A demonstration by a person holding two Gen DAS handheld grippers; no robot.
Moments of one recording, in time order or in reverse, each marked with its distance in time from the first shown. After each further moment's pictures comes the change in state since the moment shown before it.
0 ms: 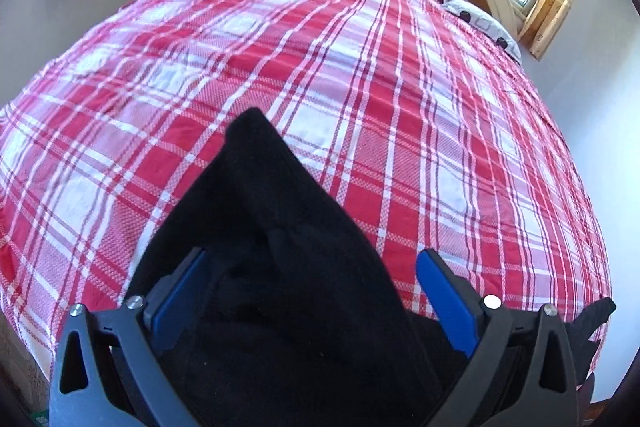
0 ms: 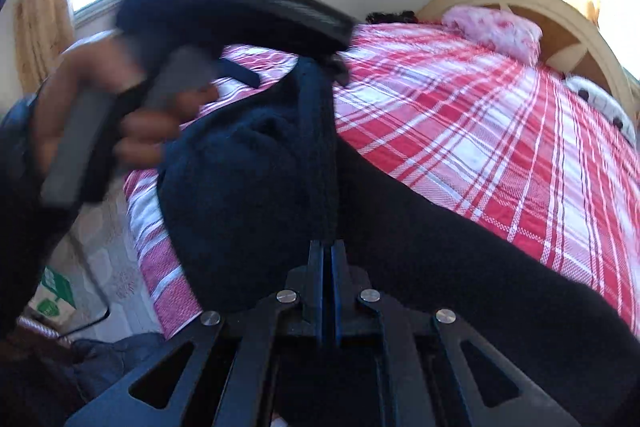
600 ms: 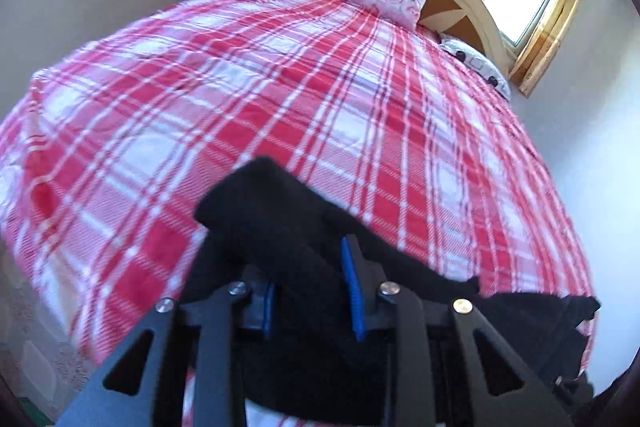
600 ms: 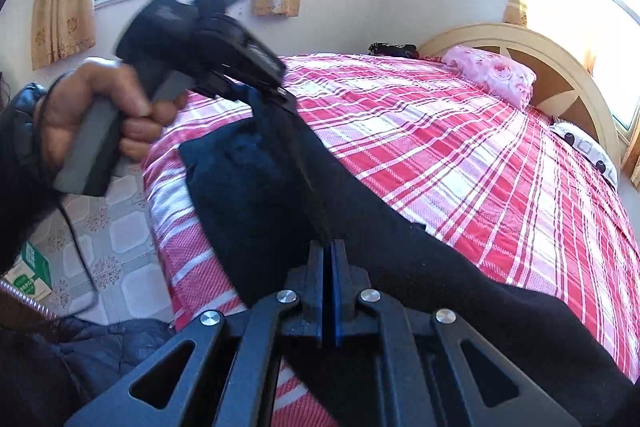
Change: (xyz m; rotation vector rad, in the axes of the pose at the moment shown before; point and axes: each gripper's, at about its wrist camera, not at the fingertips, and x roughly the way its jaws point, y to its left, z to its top) left arm -0.071 0.058 -0.070 -0.056 -0.153 -0.039; right arm -0.038 0.029 -0.013 -0.099 -0.080 -0.071
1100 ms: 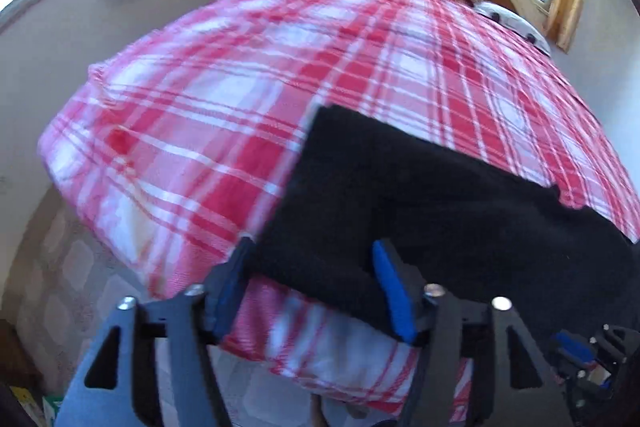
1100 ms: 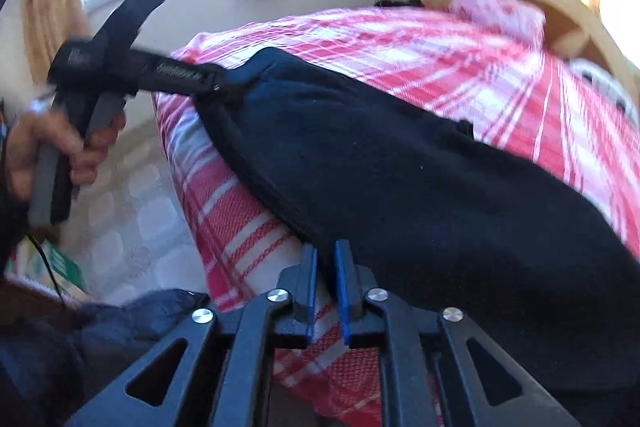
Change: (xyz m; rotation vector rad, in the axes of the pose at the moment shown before) left arm -0.010 0.030 -0.051 0.098 0.002 0.248; right arm 0.027 0.007 -0.046 0.182 0.131 0.135
